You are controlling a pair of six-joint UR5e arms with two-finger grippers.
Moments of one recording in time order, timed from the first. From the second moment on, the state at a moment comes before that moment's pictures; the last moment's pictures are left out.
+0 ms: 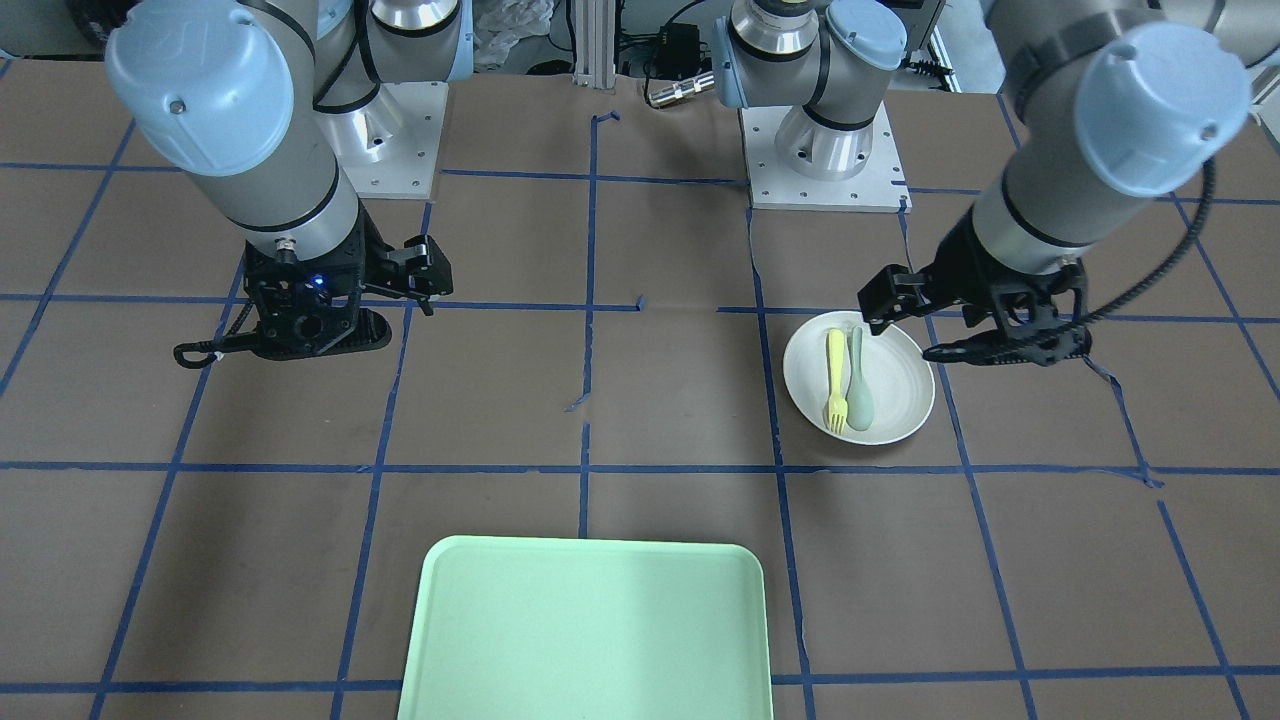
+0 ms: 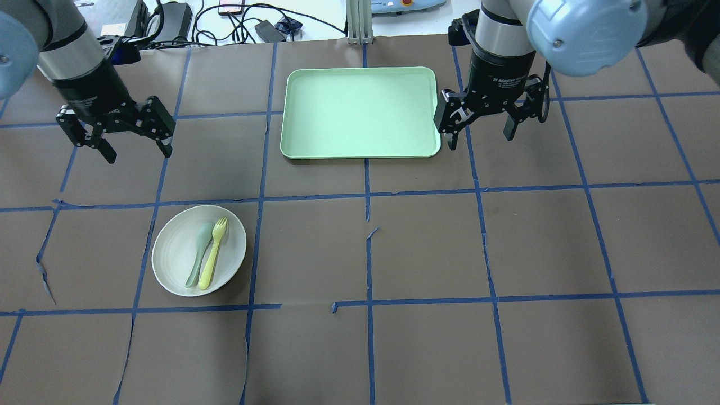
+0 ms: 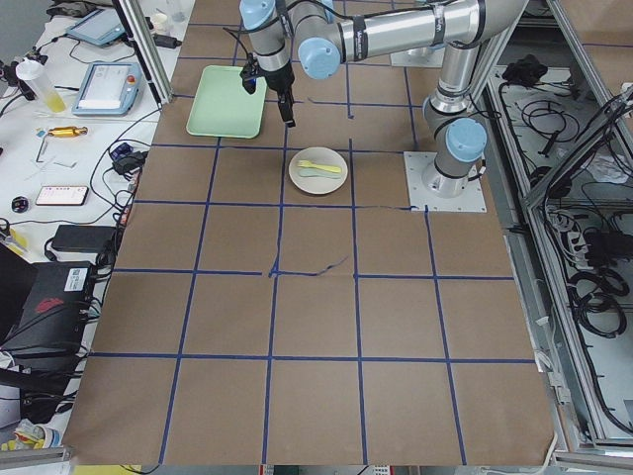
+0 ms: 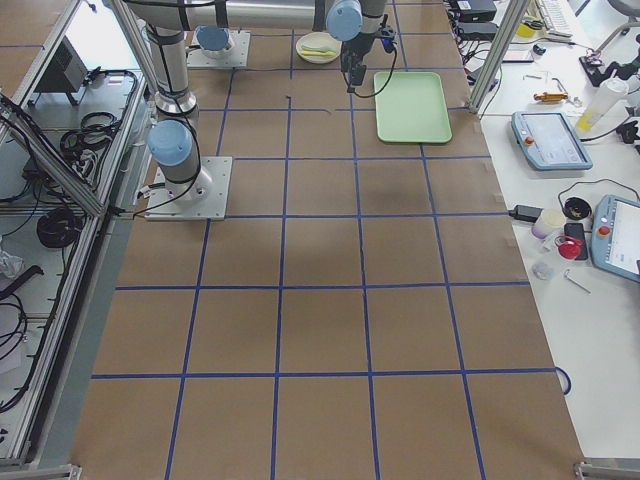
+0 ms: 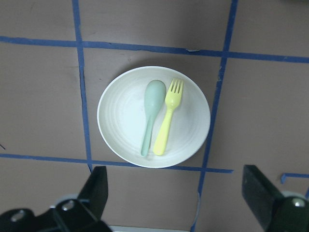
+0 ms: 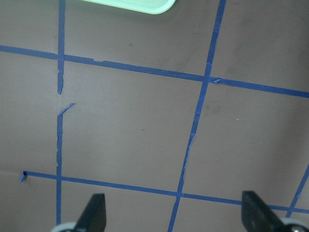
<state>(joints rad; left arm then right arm) -1.32 -1.73 -1.57 -1.63 1.61 0.16 1.67 -1.37 1.47 -1.49 -1.56 -0.06</state>
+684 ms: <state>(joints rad) -1.14 -1.76 -1.86 -1.34 1.61 0.37 1.68 -1.37 1.47 -1.49 -1.56 -0.06</state>
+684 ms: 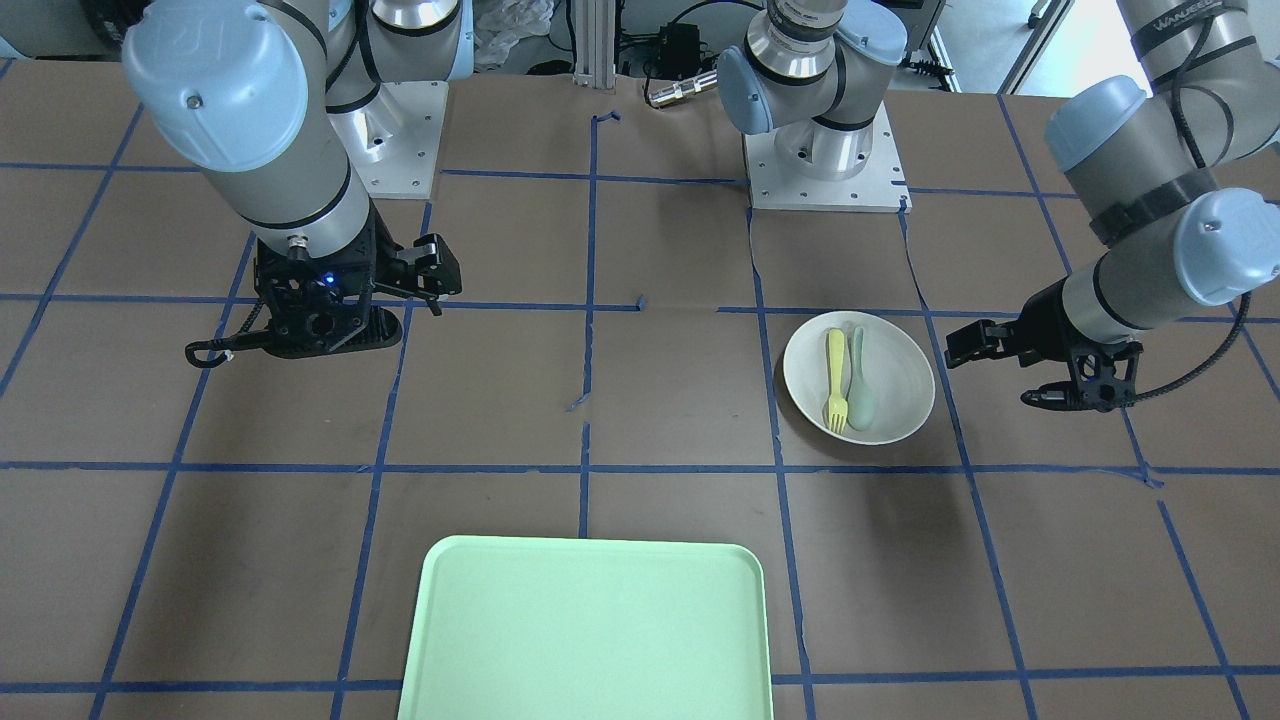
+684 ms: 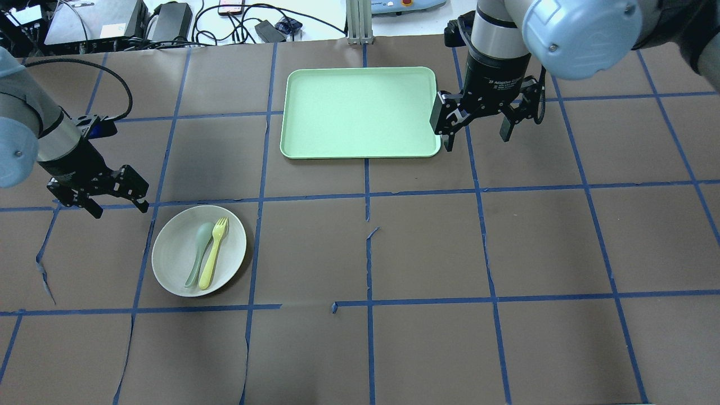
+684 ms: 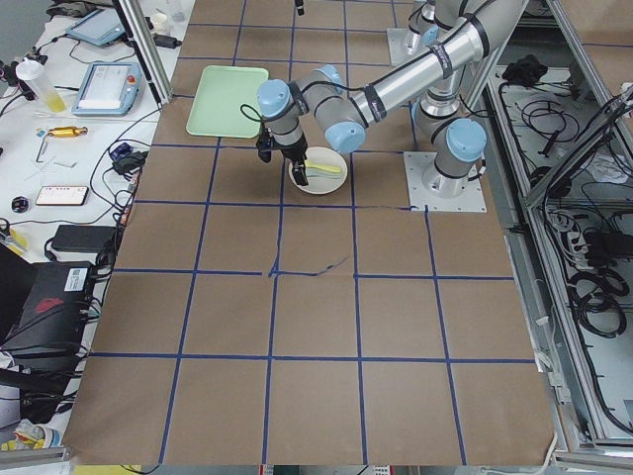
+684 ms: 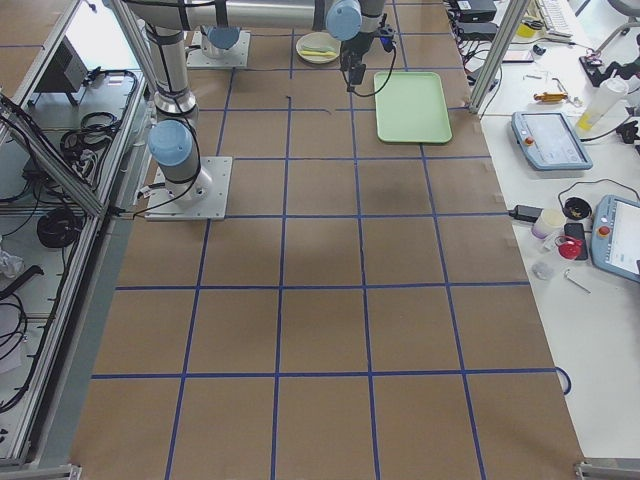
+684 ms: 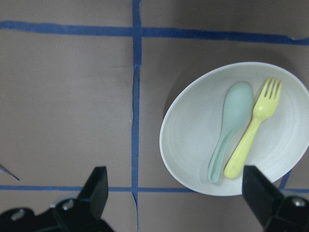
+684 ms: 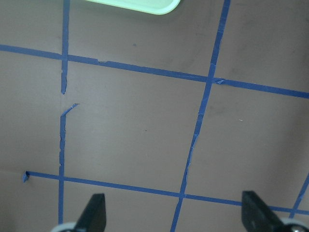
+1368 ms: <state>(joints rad) -1.13 -1.84 -1.97 -1.27 1.61 0.39 1.68 -1.37 1.47 -1.49 -1.56 -0.06</state>
